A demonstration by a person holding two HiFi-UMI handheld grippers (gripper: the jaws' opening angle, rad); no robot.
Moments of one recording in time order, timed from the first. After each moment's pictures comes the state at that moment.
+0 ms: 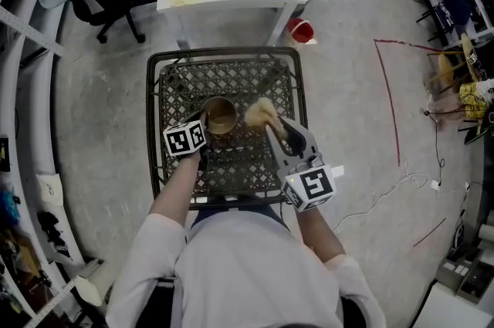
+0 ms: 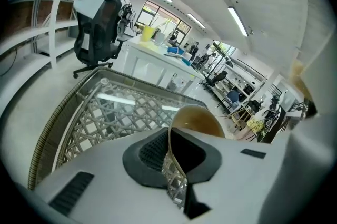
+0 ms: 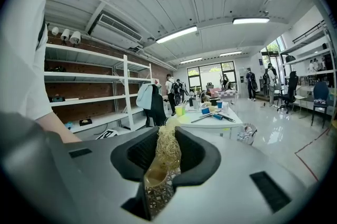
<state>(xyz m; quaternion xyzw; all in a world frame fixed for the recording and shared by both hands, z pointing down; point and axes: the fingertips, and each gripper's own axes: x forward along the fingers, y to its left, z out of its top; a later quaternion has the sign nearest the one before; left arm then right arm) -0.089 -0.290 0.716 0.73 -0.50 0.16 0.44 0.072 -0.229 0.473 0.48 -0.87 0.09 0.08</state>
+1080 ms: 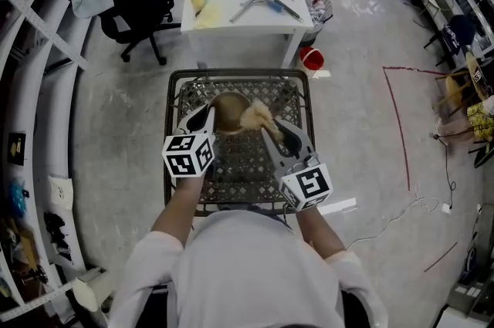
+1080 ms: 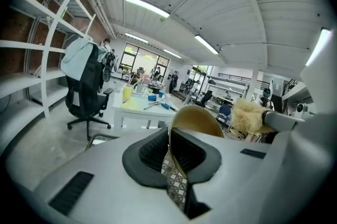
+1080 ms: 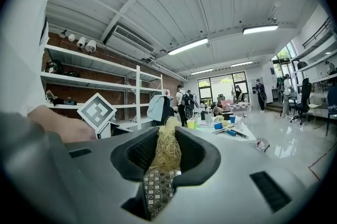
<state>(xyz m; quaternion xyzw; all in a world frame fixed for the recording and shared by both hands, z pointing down) -0.093 -0.274 0.507 0.81 -0.53 0.07 0.24 0.038 -0.207 0.429 0.44 -0.90 0.03 0.03</state>
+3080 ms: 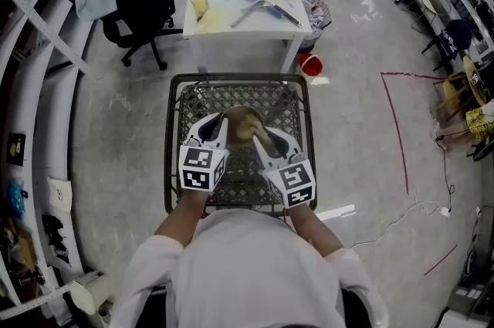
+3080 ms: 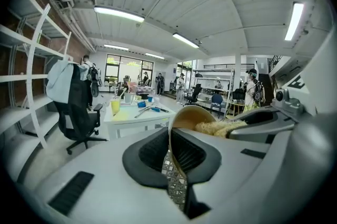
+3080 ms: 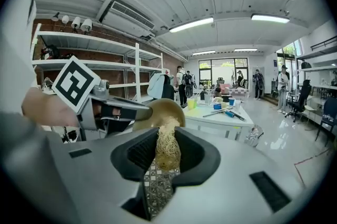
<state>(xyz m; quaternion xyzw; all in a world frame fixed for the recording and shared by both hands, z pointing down) -0.063 -0.247 0.488 0.85 -0.50 0.12 0.14 0.015 -0.203 0.478 0.43 -0.89 0.07 0.15</state>
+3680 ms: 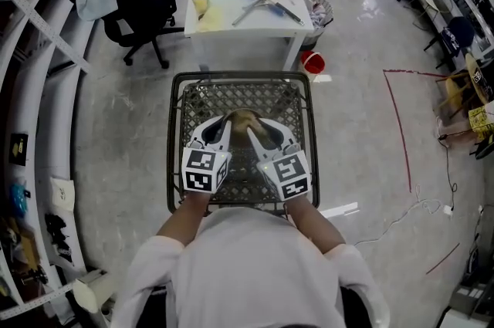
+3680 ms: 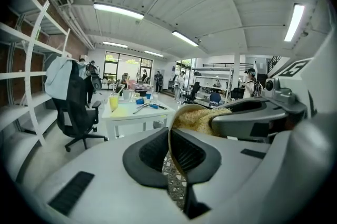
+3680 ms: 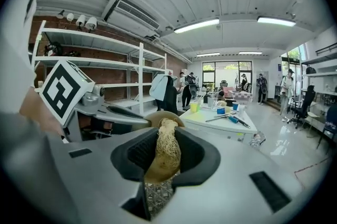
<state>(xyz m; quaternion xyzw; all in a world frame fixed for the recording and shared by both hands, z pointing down) -0.056 -0.237 0.497 0.85 -0.49 0.13 0.15 0.000 -0.218 0.469 0.42 -0.89 0.05 0.15</state>
